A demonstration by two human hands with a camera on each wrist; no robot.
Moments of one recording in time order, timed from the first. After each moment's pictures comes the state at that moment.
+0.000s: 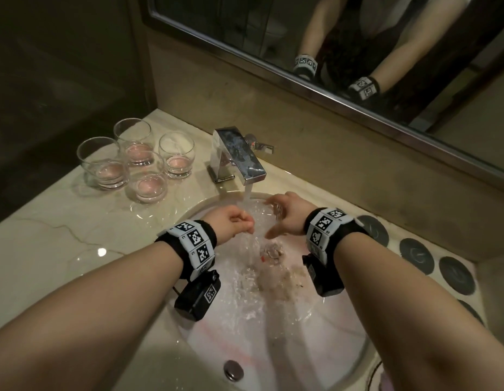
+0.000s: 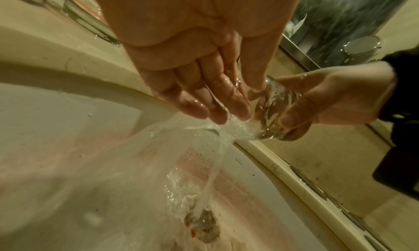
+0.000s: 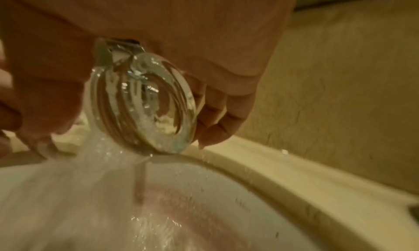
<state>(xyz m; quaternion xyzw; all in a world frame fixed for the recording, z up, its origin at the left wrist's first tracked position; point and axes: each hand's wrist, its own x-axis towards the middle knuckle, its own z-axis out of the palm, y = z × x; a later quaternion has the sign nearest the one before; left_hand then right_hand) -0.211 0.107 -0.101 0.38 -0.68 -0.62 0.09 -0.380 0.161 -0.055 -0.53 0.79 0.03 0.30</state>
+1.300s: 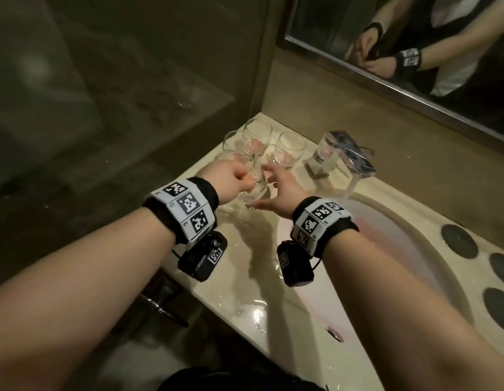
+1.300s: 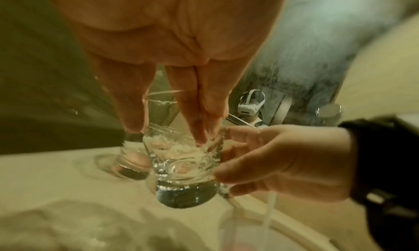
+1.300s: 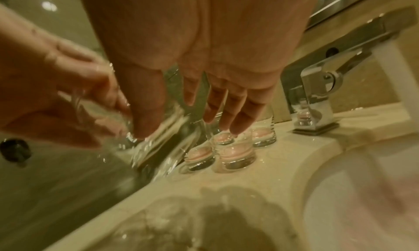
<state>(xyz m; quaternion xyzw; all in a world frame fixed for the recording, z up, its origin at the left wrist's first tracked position) 0.012 0.072 -0.013 0.50 -0.77 -0.37 0.11 -0.141 0.110 -0.044 -0.58 0.74 -0.18 0.30</state>
